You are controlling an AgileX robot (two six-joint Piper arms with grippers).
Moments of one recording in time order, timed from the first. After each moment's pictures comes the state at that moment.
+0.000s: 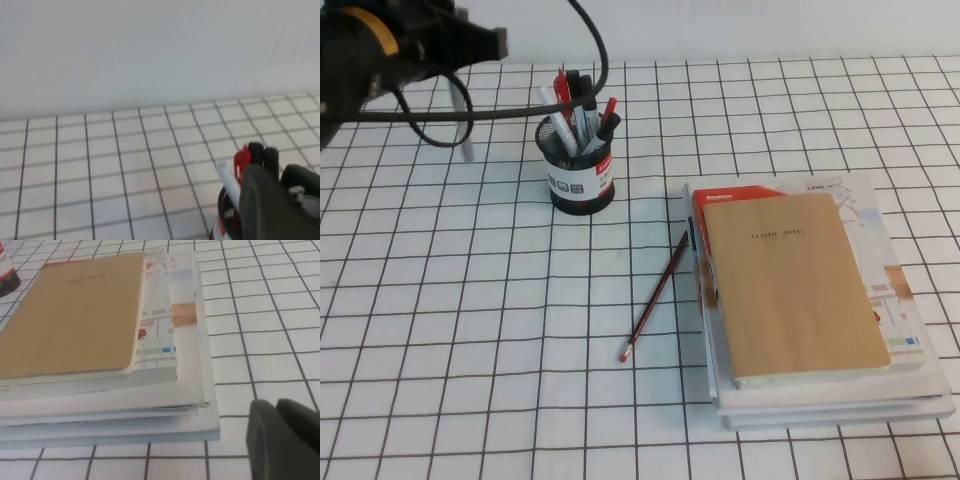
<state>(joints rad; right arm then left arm) 0.12 -0.02 0.03 0.14 0.38 0.03 -0.32 1.52 -1.28 0.29 0.22 -0.28</state>
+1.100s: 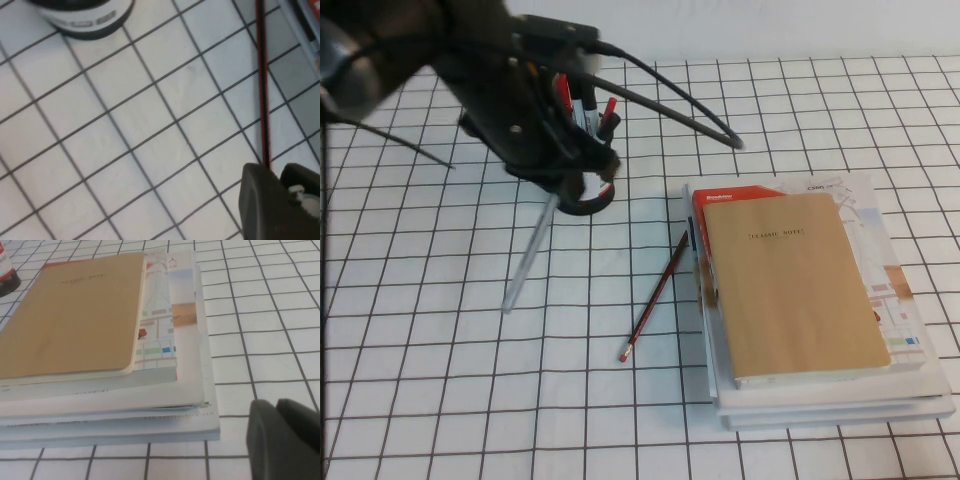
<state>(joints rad) 0.12 -0.02 0.03 0.14 0.38 0.03 -0.47 1.84 -1.76 -0.10 1.23 0.17</state>
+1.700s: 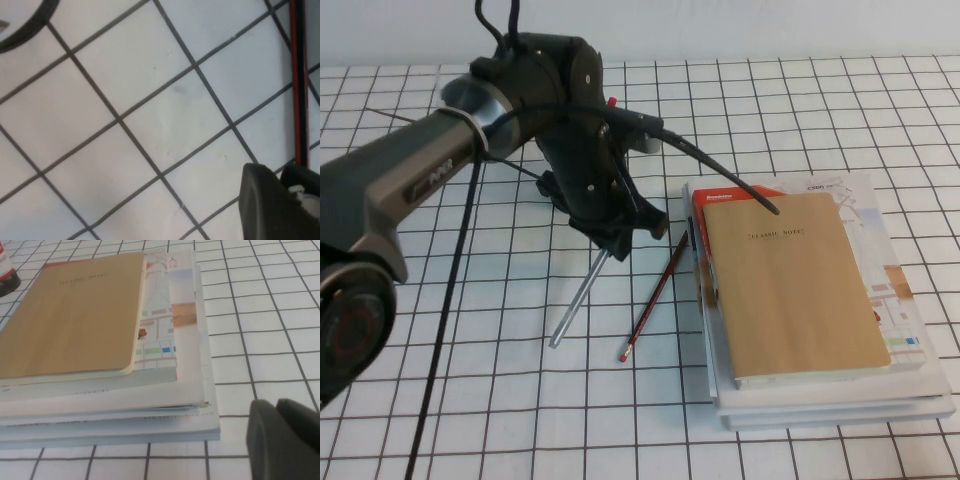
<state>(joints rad) 0.12 -0.02 0.03 0.14 0.38 0.03 -0.52 2.16 -1.90 -0.13 1.23 0.20</state>
